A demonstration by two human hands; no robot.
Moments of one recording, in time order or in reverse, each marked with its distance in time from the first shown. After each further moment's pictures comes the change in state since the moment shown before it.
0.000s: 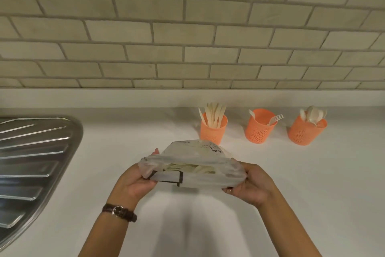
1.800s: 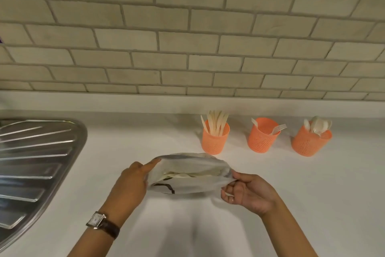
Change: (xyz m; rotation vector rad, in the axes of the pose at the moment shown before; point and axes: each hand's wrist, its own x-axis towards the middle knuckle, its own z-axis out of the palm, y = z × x) left_hand 0.009 0.008 -0.036 2.241 0.202 0.743; right_hand 0.015 -0.009 -0.019 -0.043 -0.111 0.094
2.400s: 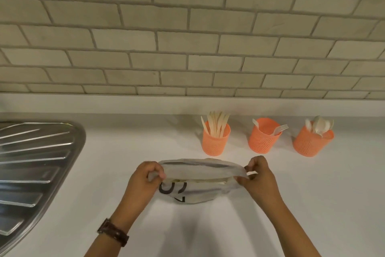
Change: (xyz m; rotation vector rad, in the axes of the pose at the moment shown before) left_hand 0.005 0.024 0.007 -0.733 0.122 -0.064; right_hand 0.000 -0.002 -0.005 -1.036 0.645 -0.696
